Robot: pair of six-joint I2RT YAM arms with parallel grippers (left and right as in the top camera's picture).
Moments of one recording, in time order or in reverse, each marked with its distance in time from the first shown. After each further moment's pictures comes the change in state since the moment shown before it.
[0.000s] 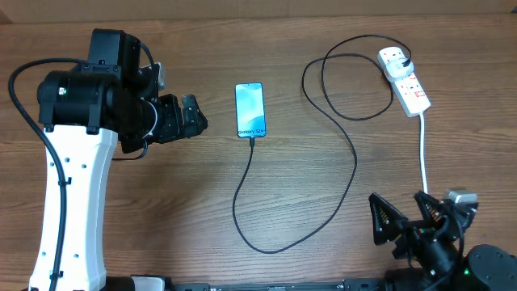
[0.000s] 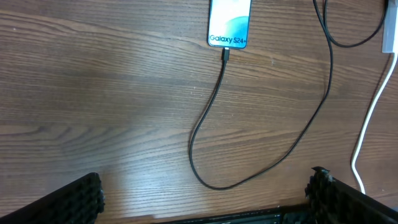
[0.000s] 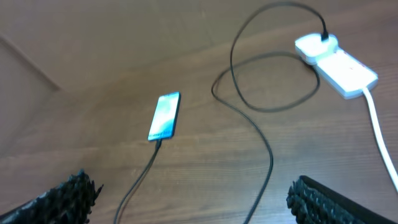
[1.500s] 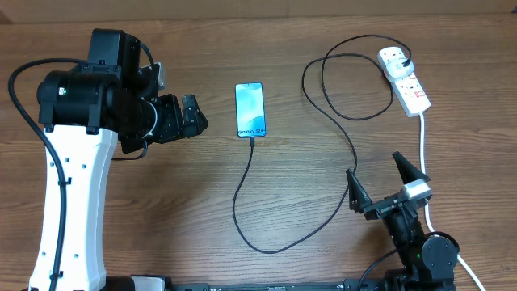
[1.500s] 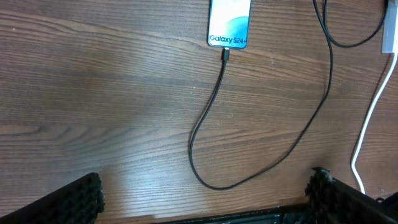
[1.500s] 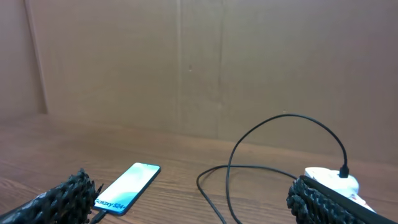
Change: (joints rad) left arm 0.000 0.000 0.000 0.000 0.000 0.000; right arm 0.000 -0.192 -0.757 1.052 -0.044 -0.264
